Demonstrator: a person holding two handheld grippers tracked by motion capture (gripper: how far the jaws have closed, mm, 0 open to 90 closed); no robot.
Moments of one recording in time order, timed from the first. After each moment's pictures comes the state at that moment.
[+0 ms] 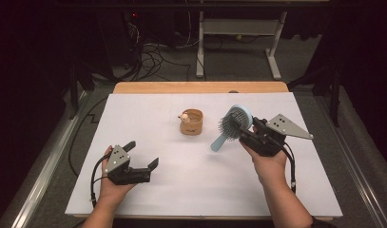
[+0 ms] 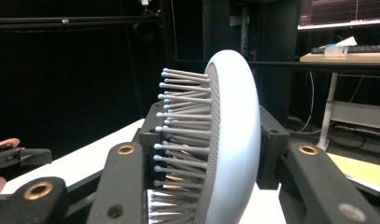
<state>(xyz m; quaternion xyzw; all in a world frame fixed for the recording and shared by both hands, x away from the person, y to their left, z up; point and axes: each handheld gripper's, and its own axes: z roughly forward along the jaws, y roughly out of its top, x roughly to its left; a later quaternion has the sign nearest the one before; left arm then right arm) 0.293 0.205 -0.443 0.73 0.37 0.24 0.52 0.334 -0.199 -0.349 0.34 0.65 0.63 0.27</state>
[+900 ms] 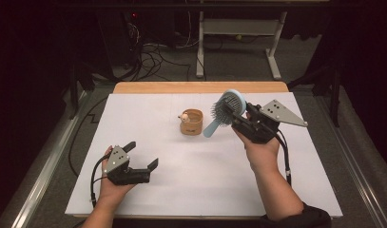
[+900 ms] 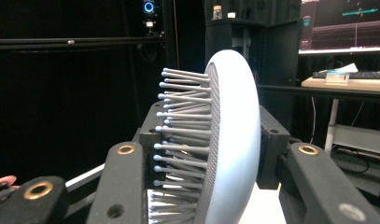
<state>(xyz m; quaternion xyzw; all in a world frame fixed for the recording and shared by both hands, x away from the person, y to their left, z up) 0.293 0.208 -0.444 0.73 0.37 0.24 0.53 0.350 -0.178 -0.320 0.32 0.63 0.65 0.28</state>
